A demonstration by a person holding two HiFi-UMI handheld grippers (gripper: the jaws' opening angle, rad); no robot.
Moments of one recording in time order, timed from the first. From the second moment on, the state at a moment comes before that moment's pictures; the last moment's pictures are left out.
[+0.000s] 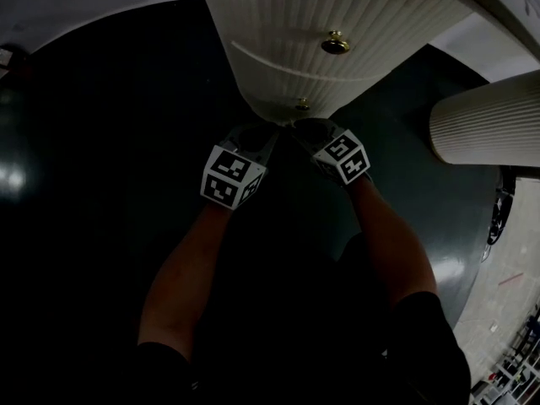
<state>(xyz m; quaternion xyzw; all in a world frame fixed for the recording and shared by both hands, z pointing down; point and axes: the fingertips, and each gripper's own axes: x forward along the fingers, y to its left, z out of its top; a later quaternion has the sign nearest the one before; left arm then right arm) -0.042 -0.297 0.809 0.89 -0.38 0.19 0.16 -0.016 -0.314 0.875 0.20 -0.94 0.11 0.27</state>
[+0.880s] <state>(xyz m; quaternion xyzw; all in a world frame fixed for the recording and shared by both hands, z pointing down) -0.021 -0.321 0.833 0.89 -0.36 0.21 0.18 -0.022 -0.340 0.943 0.25 -0.89 0.06 0.38</state>
